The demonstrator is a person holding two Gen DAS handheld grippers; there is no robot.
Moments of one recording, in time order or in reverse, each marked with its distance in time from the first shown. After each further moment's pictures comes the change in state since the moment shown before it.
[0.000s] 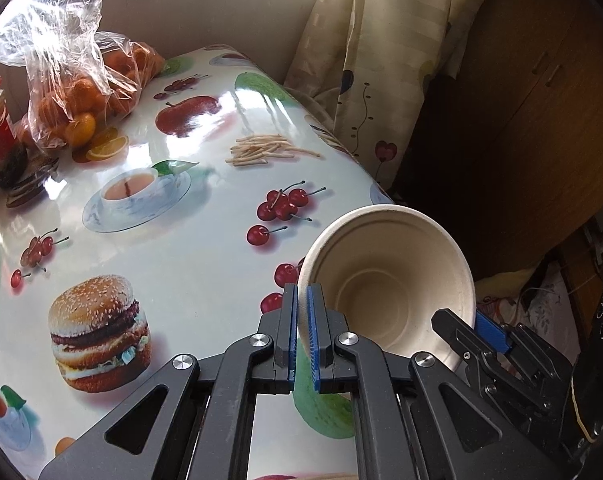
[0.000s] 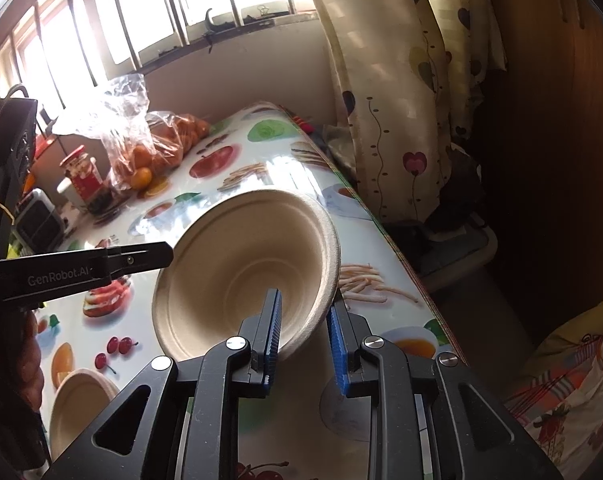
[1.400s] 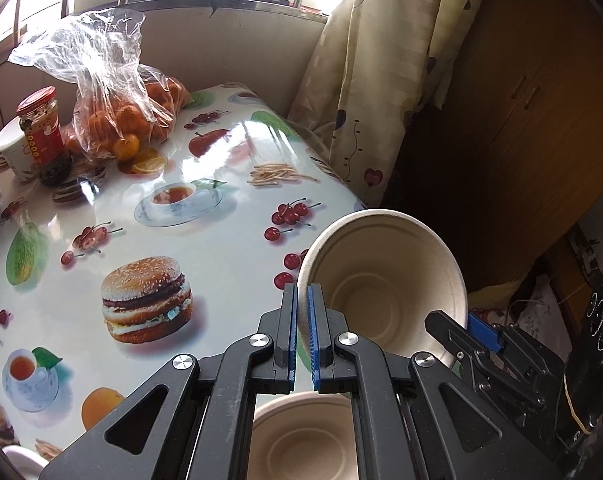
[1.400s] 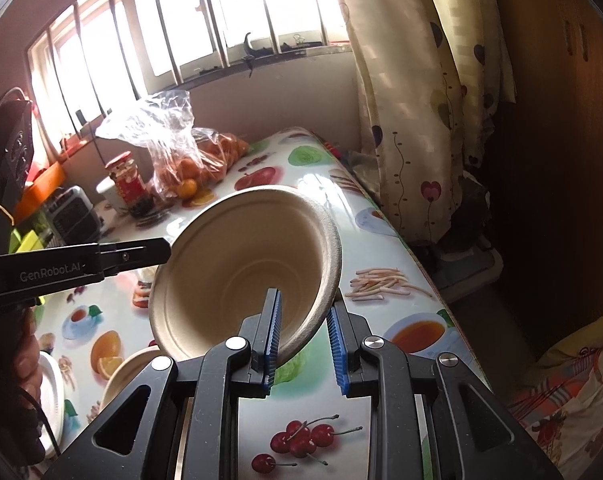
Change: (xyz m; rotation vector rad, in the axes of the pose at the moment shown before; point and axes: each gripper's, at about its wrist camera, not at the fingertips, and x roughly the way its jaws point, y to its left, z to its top) left arm -0.083 0.002 -0.033 -0.009 -0.119 -0.002; right arm -0.060 0.033 -0.009 -0.057 -0.077 0.053
